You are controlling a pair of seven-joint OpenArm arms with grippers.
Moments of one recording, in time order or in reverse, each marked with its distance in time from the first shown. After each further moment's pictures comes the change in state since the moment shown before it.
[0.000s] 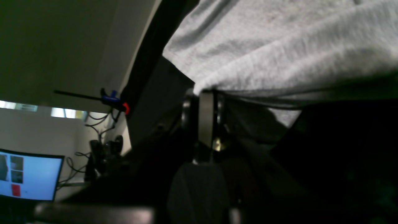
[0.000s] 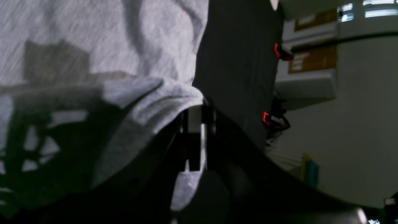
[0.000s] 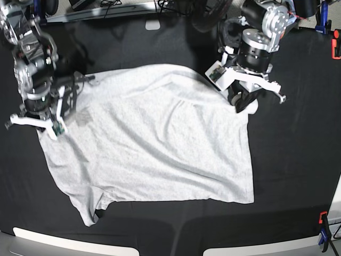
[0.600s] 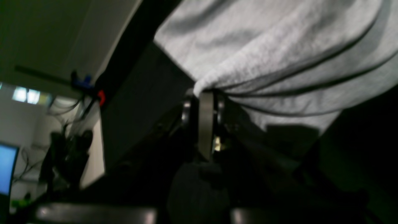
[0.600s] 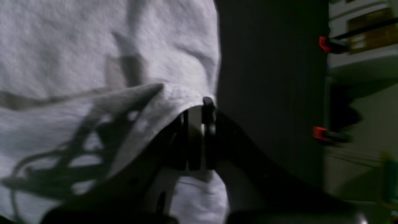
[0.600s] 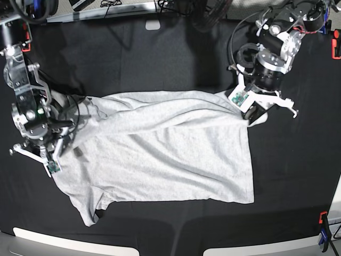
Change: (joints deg) left arm -0.1 0.2 -12.6 -9.2 -16.9 -2.6 -17.4; right arm 18.4 -6.3 0.0 -15.2 16.4 8.2 2.1
